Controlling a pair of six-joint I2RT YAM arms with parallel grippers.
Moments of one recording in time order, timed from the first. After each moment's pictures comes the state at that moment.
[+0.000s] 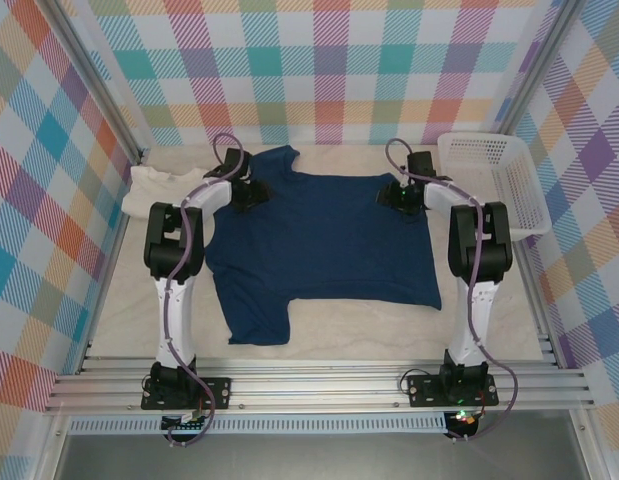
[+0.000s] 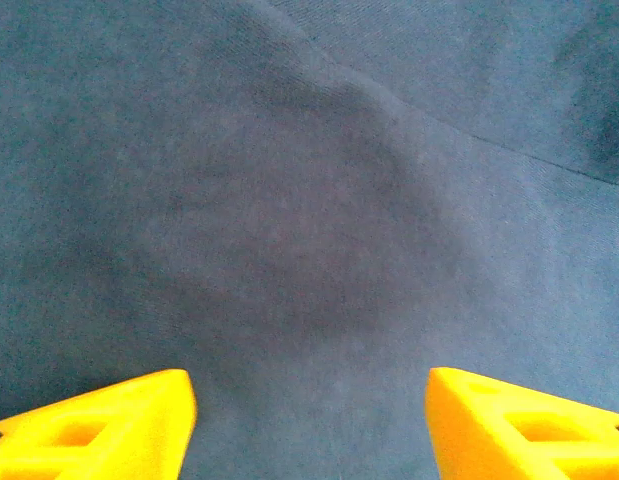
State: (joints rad) left arm -0.18 2.29 1.77 -0.49 0.11 -0.53; right arm 0.11 2.16 1.56 -0.42 -0.24 0.41
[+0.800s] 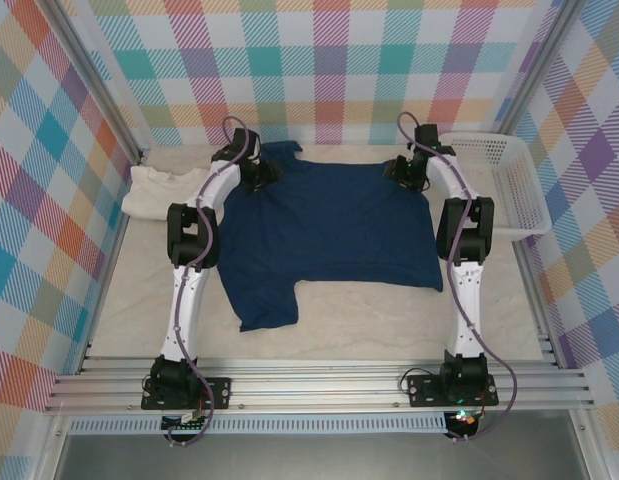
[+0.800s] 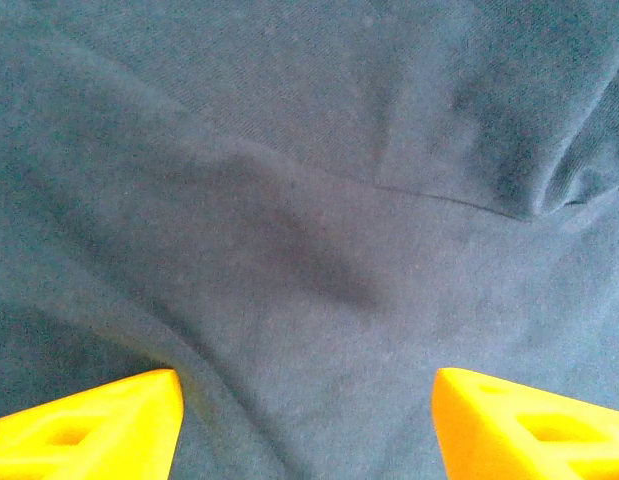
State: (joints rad) left arm -0.18 2.60 2.35 -0.74 0.20 -0.52; right arm 0.06 2.52 2.24 -0.75 -0.28 0.38
